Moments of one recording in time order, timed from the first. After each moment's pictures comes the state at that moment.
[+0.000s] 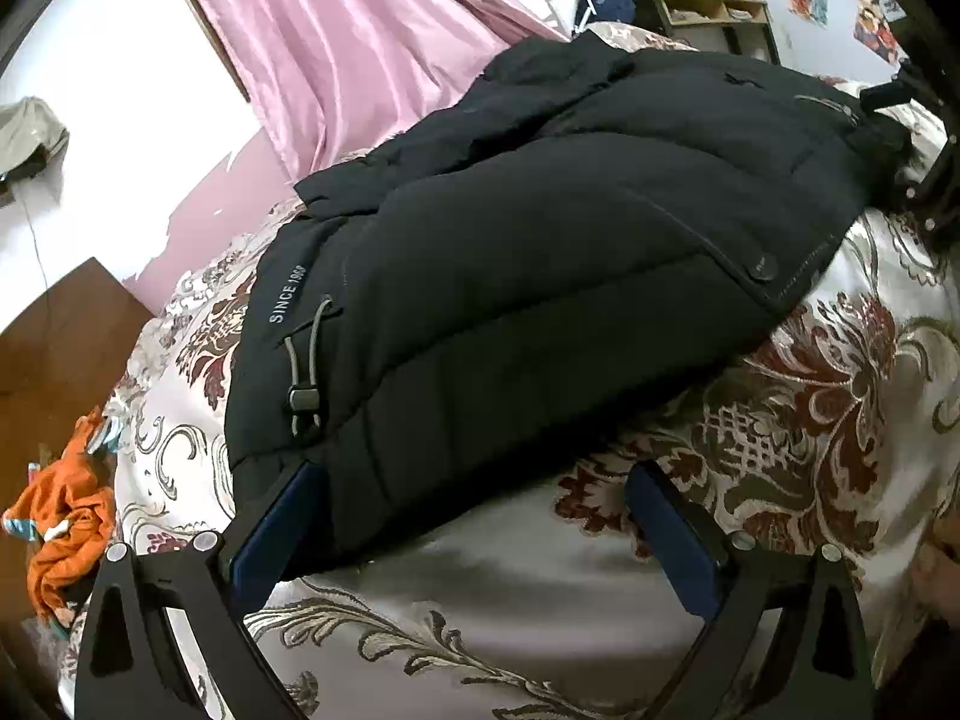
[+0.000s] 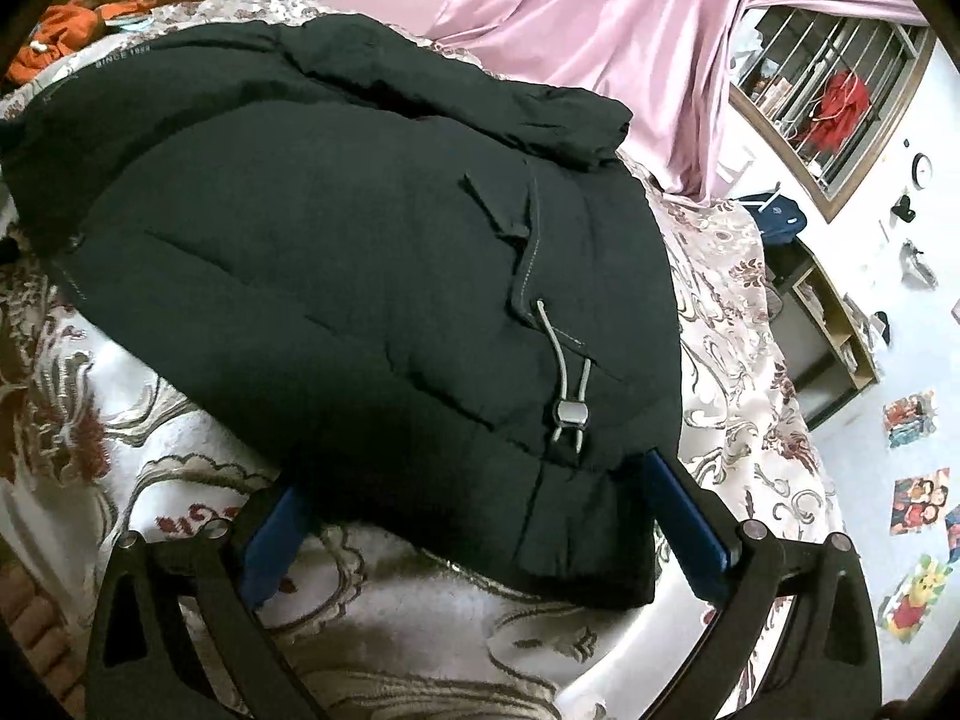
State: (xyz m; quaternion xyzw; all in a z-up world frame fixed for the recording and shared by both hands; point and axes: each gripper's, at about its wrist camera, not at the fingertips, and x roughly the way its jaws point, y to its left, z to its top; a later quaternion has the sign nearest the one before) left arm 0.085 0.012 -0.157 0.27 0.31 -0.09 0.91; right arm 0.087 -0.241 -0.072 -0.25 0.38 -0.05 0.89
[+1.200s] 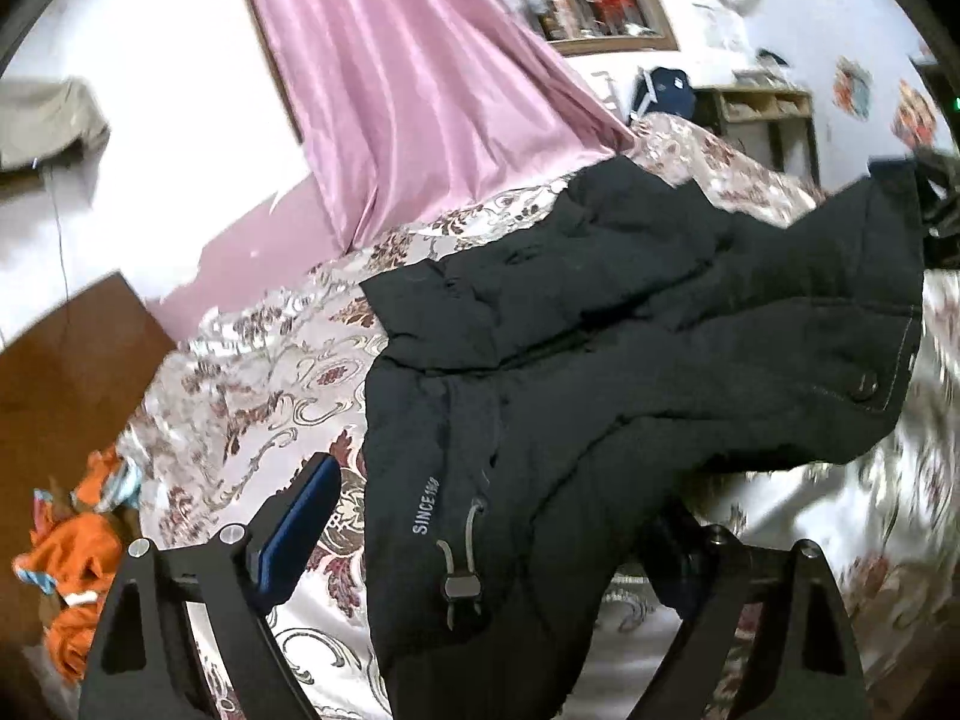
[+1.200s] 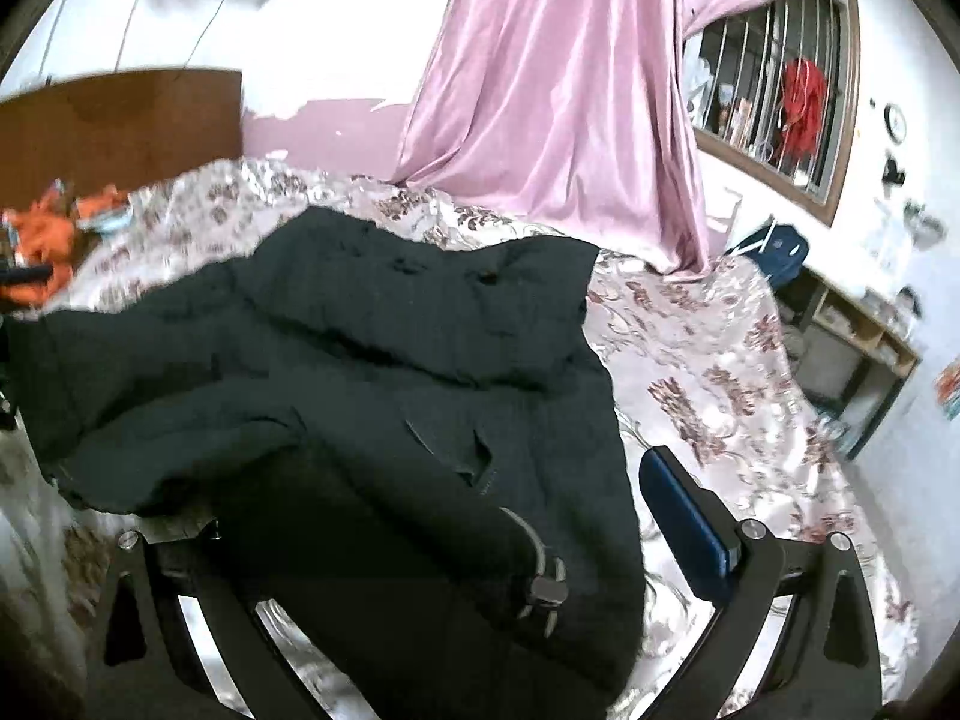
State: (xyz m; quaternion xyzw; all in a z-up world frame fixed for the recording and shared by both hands) left arm 0.174 0.037 -0.028 0.19 0.26 -0.09 0.94; right arm 0.168 -0.280 0.053 -0.10 0.28 0.00 0.95
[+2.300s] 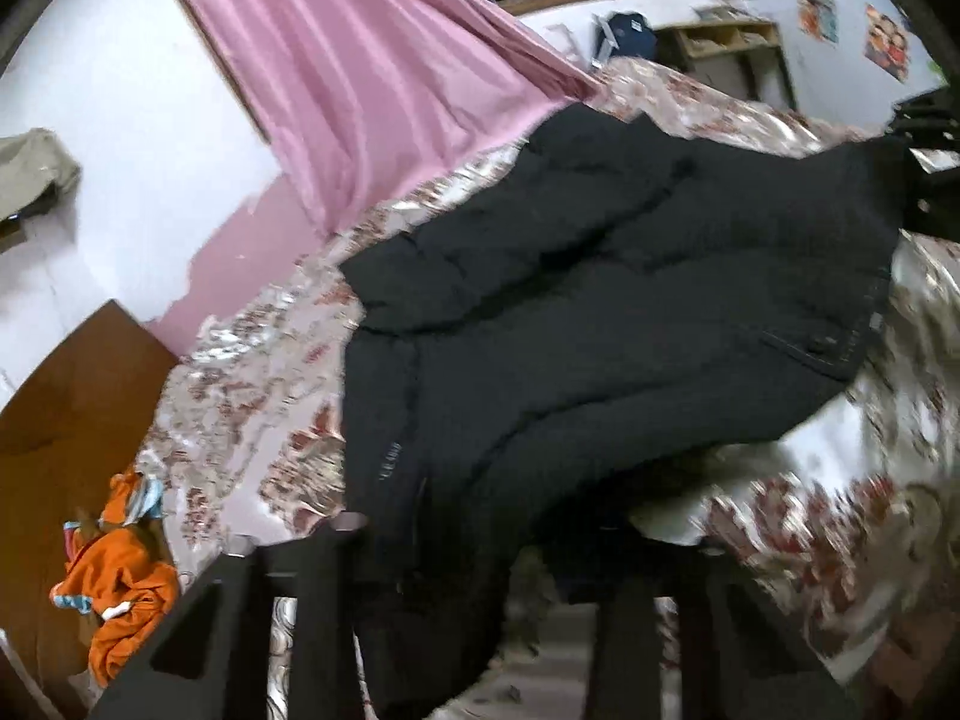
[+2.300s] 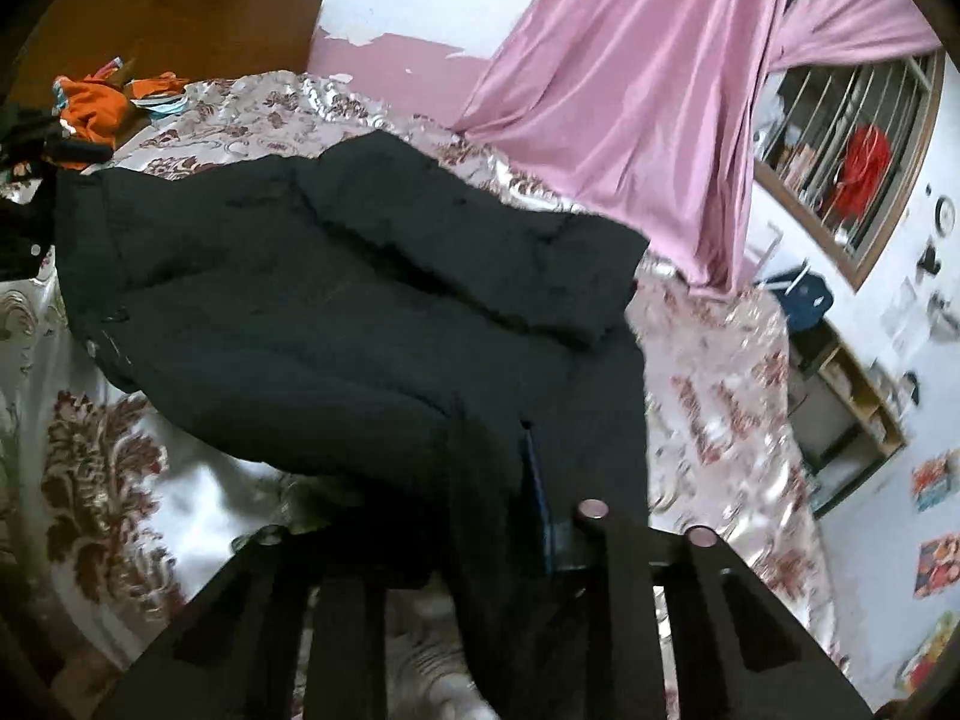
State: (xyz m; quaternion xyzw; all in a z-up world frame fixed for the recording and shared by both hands) left arm 0.138 -0.002 -0.050 0.28 0.30 -0.10 0.91; right arm 0.140 -0.231 -0.006 -0.23 0.32 0.02 0.92
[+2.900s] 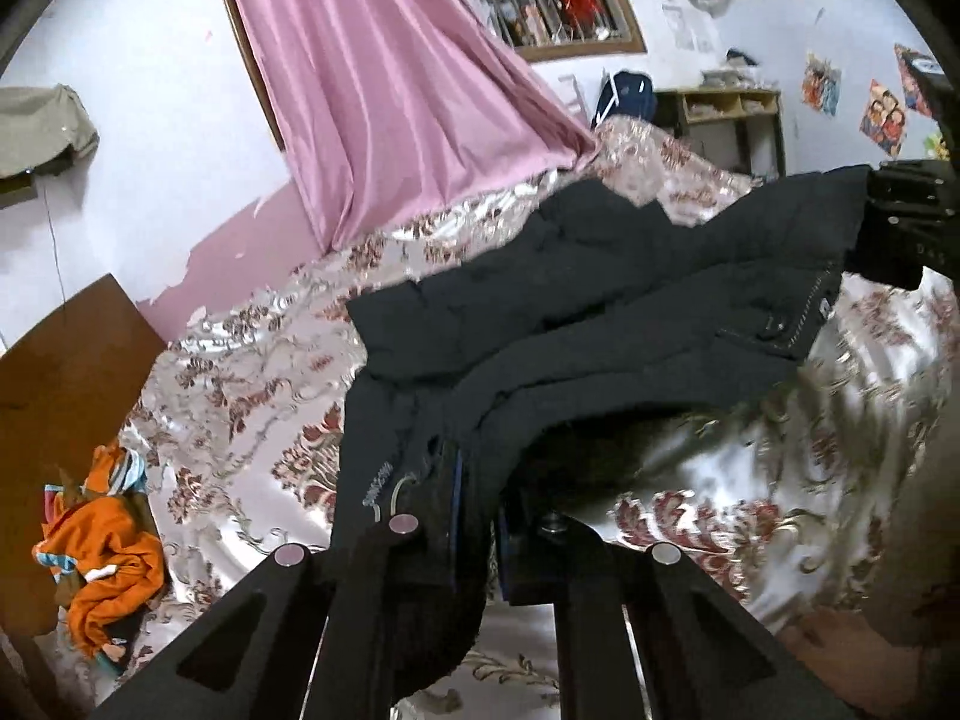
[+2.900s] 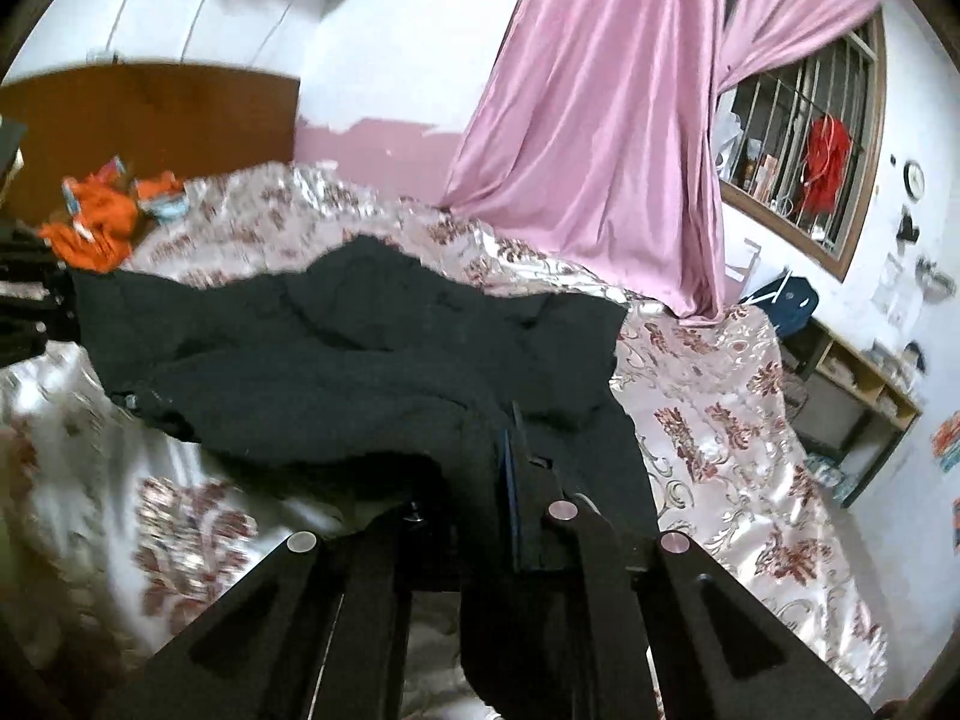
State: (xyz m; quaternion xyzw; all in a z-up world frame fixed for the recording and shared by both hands) left arm 0.068 0.027 0.023 0.21 0.27 -0.12 0.93; right arm 0.059 -0.240 0.070 -0.15 0.24 0.04 0.96
